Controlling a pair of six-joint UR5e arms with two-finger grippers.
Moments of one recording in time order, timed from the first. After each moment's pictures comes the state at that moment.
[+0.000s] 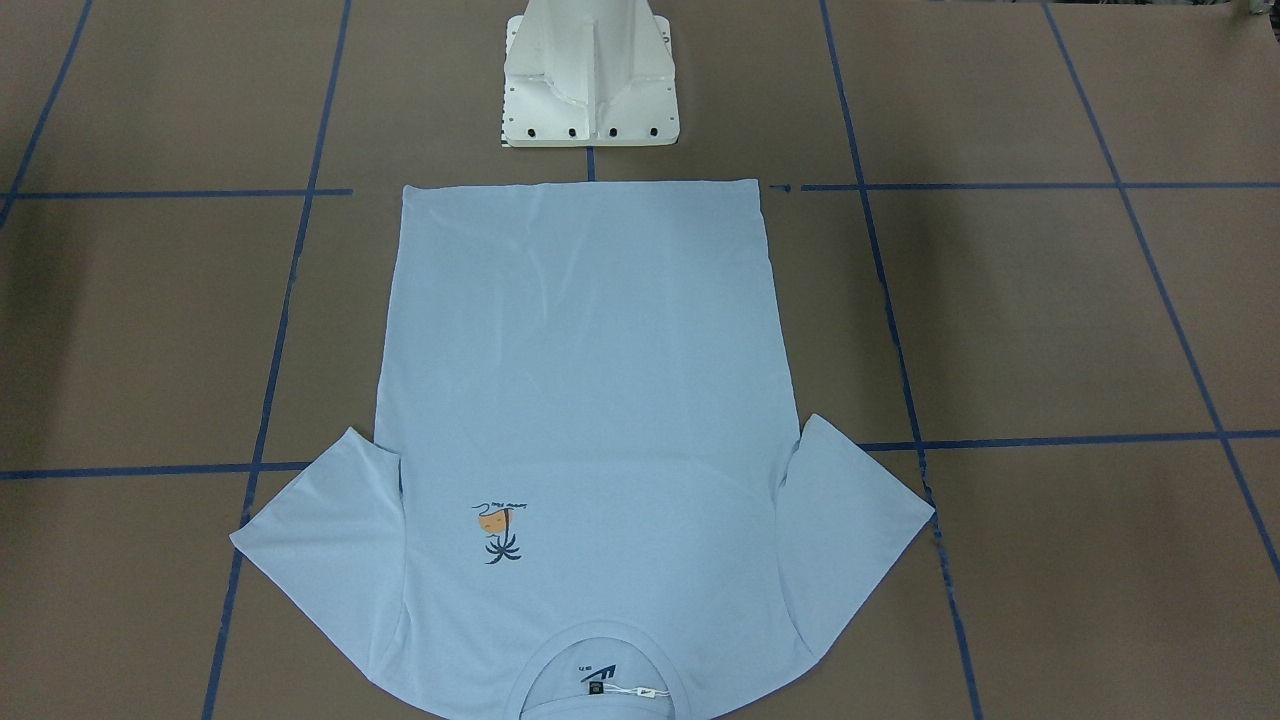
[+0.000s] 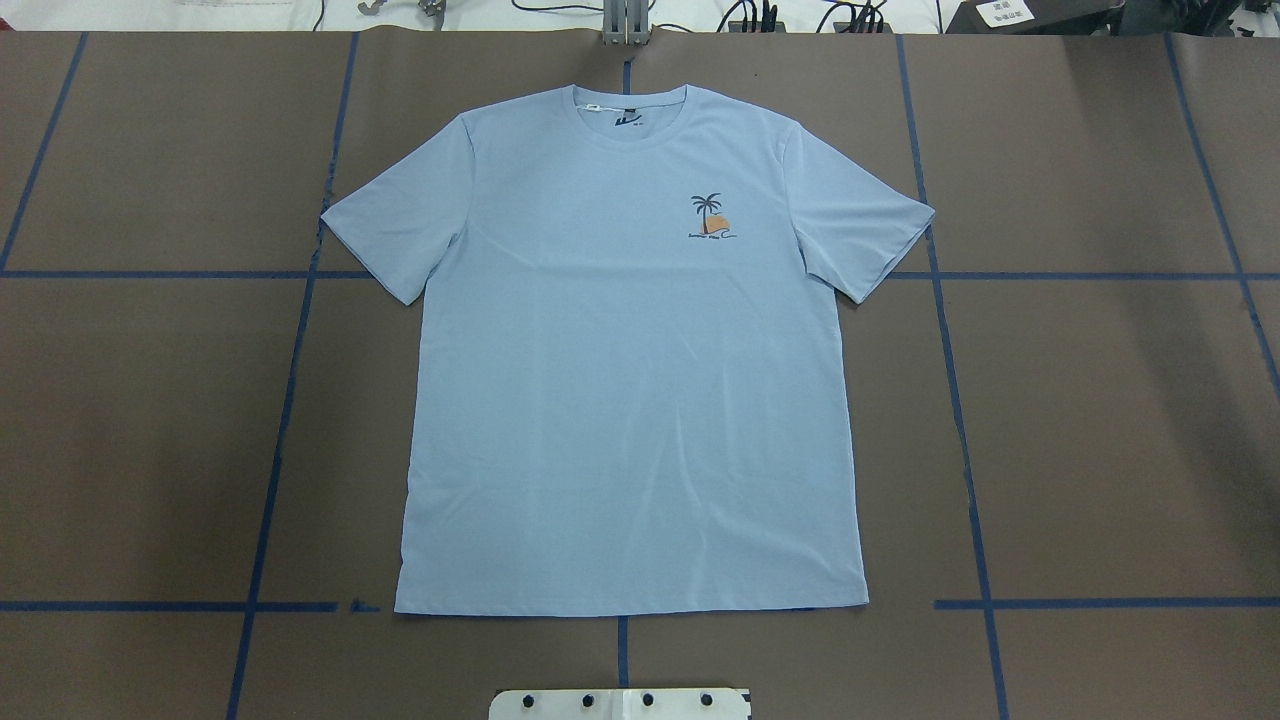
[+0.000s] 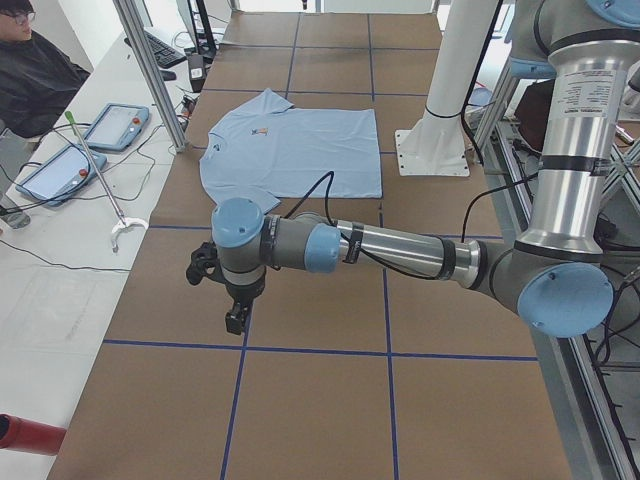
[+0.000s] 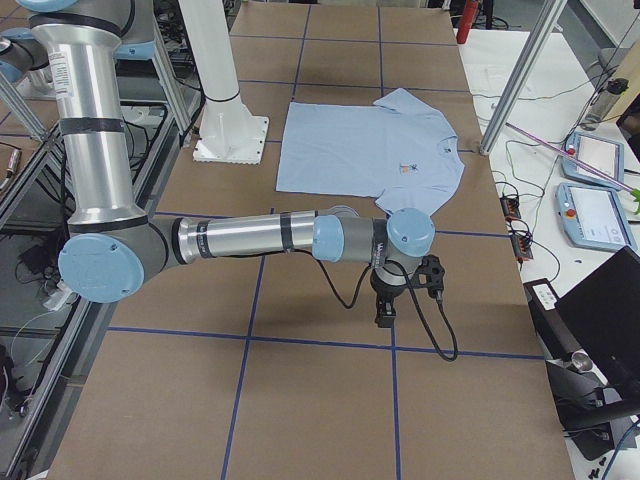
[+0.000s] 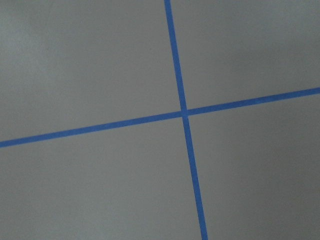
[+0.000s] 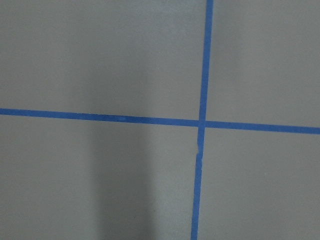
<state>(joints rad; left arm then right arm) -1.60 -1.67 -1.66 -1.56 -2.36 0.15 1.52 -1.47 1.60 -1.69 2.38 -0.02</state>
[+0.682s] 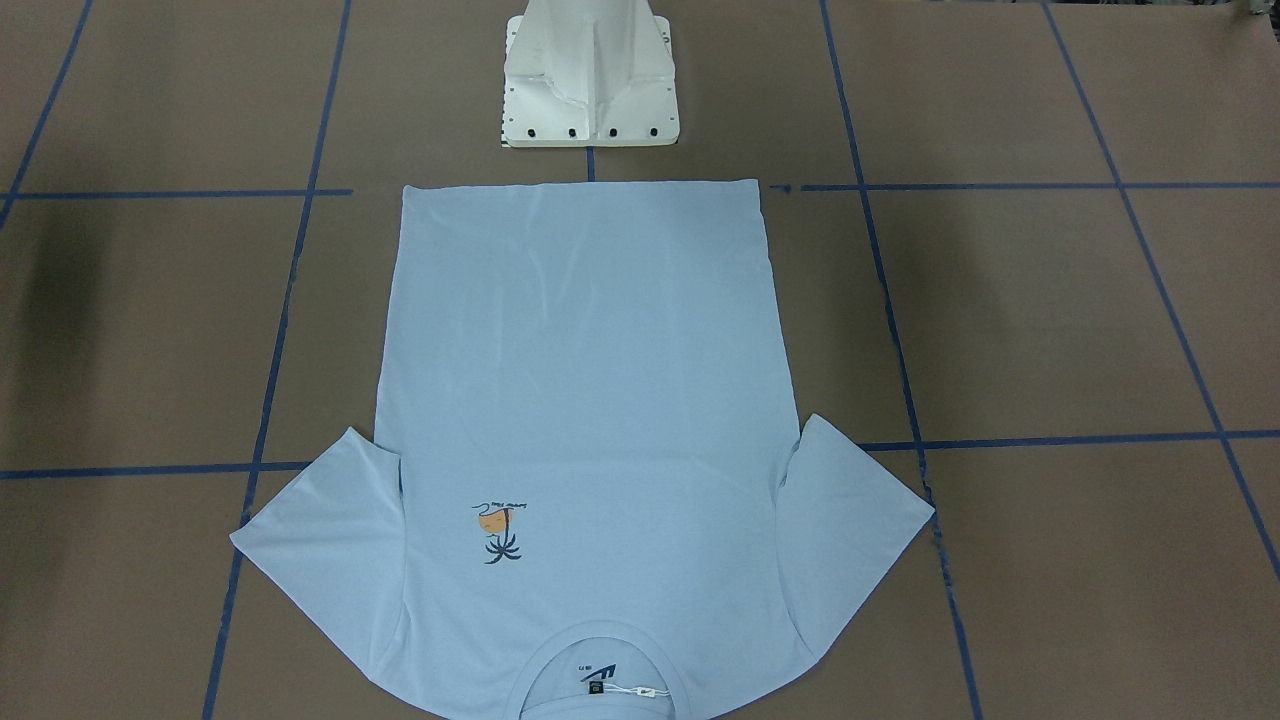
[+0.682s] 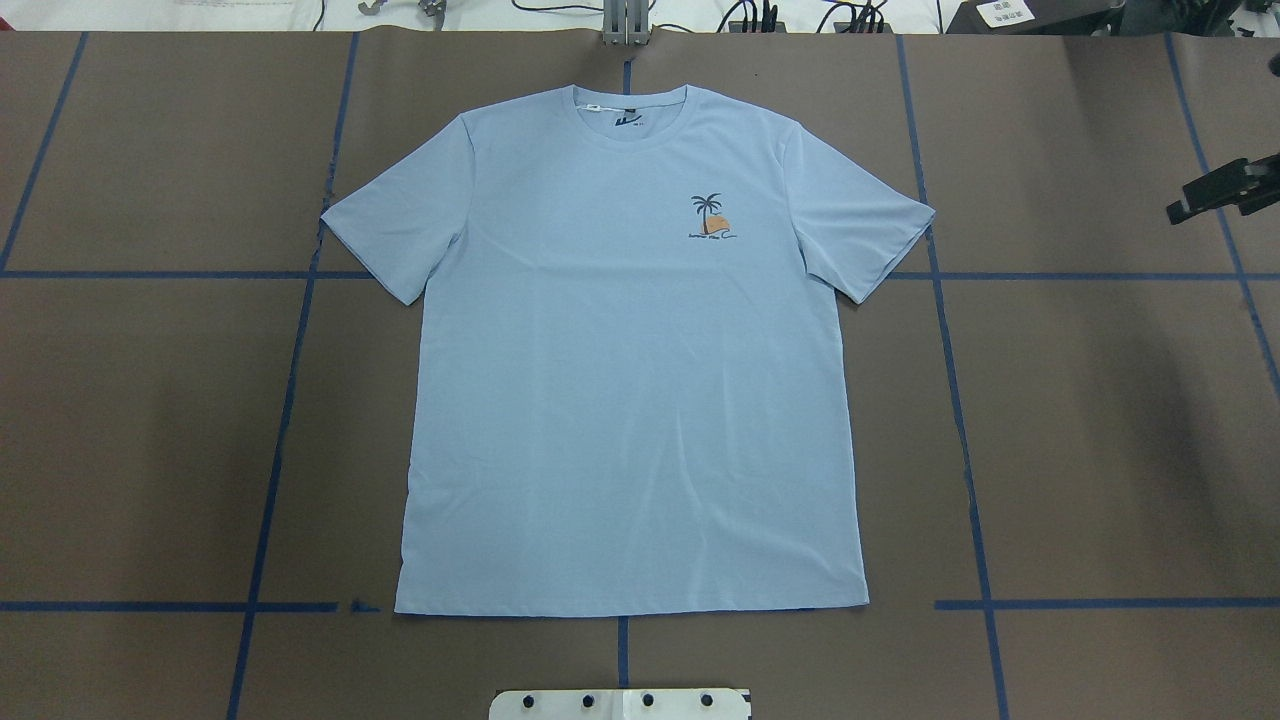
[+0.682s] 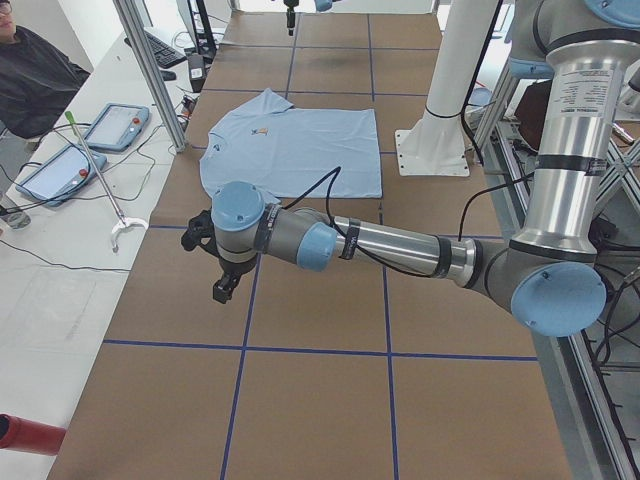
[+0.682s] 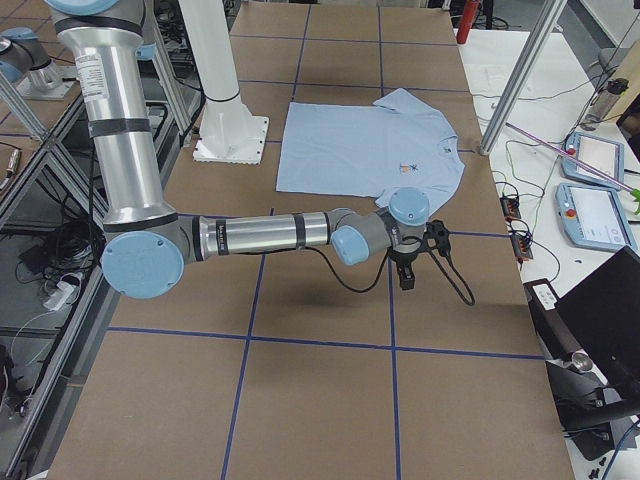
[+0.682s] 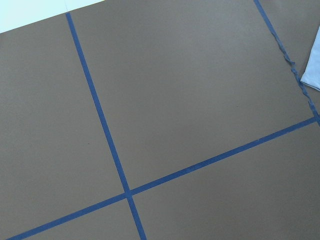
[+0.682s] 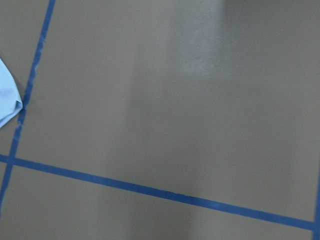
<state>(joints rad) -1.59 -1.68 -1.65 -1.74 -2.46 0.14 1.27 -1.38 1.48 -1.17 2.34 0.39</state>
